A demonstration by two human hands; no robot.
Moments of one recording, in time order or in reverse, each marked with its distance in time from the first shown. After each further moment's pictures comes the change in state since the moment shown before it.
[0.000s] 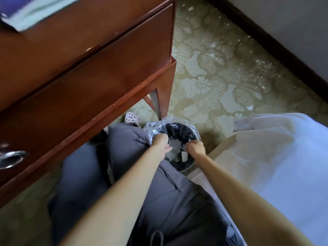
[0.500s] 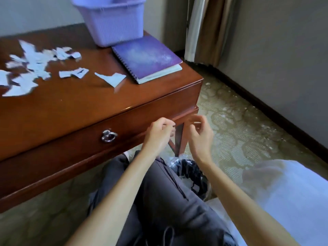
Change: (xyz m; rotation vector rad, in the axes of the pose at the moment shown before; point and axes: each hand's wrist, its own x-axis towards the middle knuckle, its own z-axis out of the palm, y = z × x) left_hand -0.196 0.034 -0.091 0.214 0.159 0.989; right_hand -0.212 -0.114 -0.014 0.279 0.263 -1.106
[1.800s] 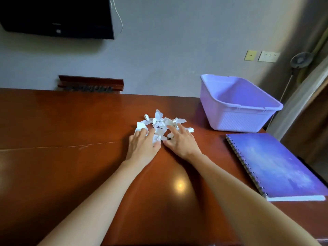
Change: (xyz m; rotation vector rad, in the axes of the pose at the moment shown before) left_hand 0.113 -0.021 -0.334 0.989 0.703 0.042; right_hand 0.073 -0.187 0.334 -0.629 -0.837 -0.739
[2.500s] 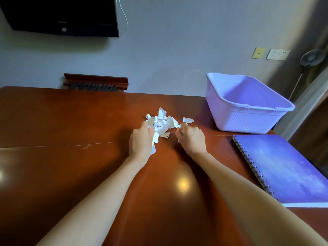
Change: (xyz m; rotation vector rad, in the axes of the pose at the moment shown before) left_hand 0.011 0.000 -0.011 -0.195 0.185 -0.238; right_hand 0.009 -0.005 -0.005 -0.062 0.306 0.084
